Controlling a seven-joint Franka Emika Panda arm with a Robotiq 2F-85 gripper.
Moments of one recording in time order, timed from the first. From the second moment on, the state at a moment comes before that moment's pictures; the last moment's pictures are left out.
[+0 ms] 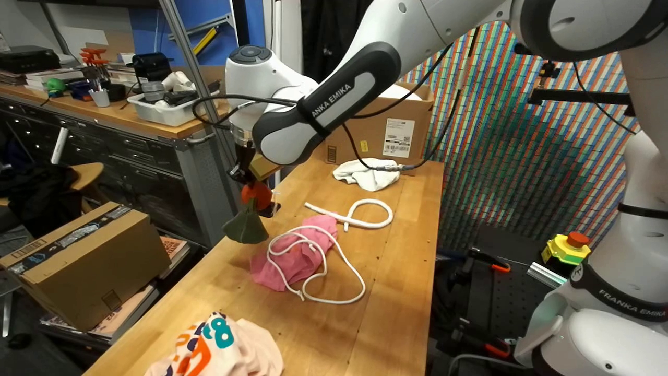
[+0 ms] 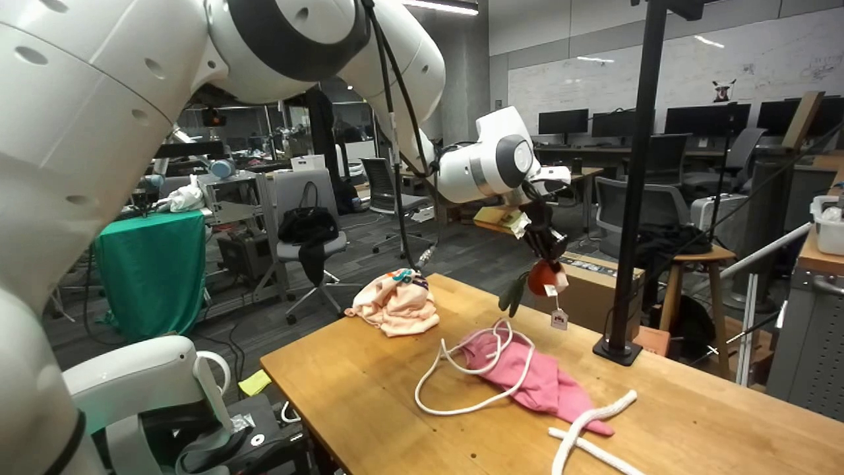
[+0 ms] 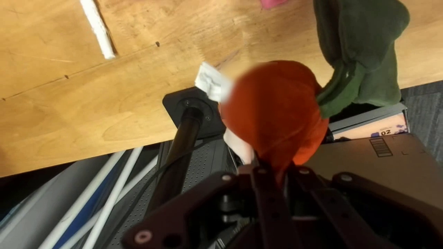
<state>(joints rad) 0.31 0.67 -0.14 -1.56 -0.28 2.52 0.57</state>
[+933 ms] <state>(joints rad) 0.30 0.21 0.05 -2.08 -0.26 2.05 0.39</state>
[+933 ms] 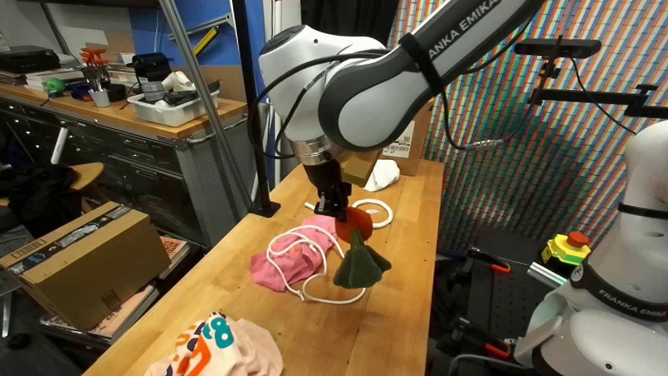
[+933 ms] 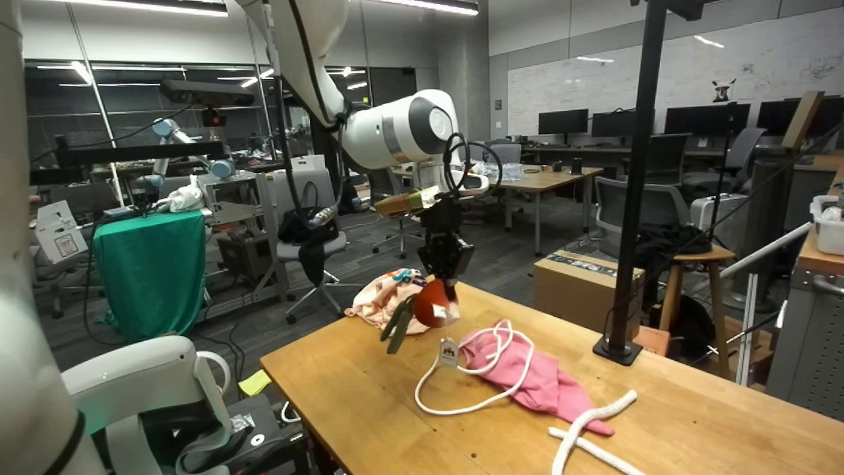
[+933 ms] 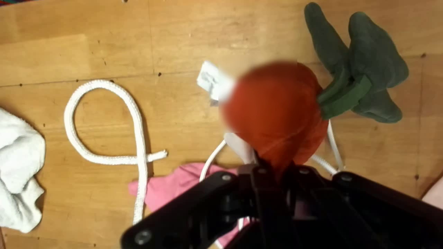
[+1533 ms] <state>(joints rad) 0.28 0.07 0.16 -2.34 -0.03 1.99 0.19</state>
